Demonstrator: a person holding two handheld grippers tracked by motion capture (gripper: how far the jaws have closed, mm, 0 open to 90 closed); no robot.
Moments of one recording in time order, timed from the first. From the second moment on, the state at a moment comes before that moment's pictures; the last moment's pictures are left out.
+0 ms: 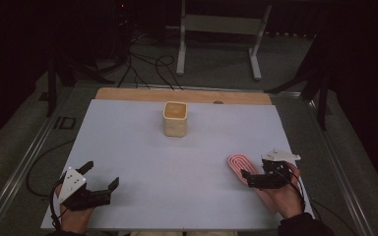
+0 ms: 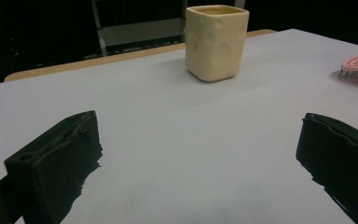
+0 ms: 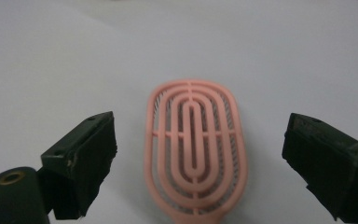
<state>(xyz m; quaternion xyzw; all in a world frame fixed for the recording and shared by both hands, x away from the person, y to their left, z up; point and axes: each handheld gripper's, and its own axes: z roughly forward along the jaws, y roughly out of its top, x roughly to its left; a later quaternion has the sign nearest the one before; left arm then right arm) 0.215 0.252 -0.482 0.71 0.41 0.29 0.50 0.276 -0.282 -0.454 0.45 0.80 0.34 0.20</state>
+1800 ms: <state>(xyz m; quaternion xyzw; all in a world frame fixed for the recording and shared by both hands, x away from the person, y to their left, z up) 0.216 0.251 -0.484 0.71 0.41 0.29 0.49 0.286 -0.279 -0.490 0.46 0.88 0.14 0.07</state>
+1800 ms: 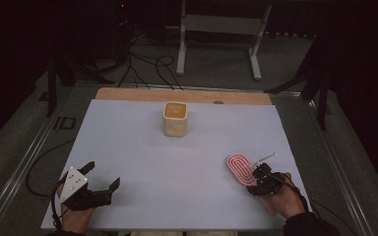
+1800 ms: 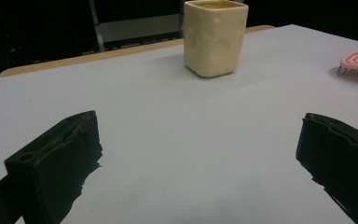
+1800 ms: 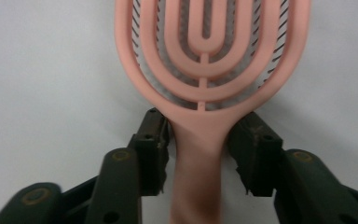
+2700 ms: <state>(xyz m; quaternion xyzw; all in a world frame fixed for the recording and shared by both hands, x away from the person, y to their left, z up) 0.217 0.250 -0.485 0.71 0.41 0.29 0.49 0.283 -0.271 -0.490 0.44 0.88 0.14 0.08</state>
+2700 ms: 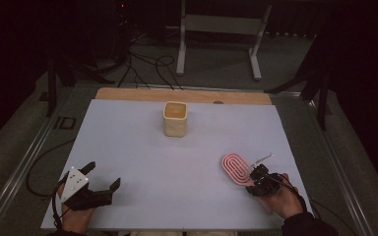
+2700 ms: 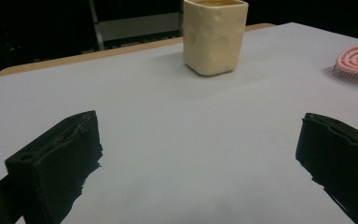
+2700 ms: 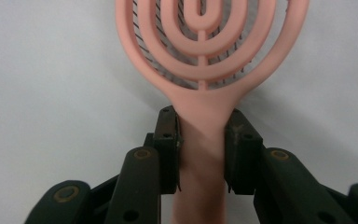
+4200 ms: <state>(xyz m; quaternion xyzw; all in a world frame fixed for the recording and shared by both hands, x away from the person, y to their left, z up) 0.219 0.245 -0.488 0.72 0.41 0.28 0.48 0.311 -0.244 -0.474 0.42 0.81 0.40 0.05</state>
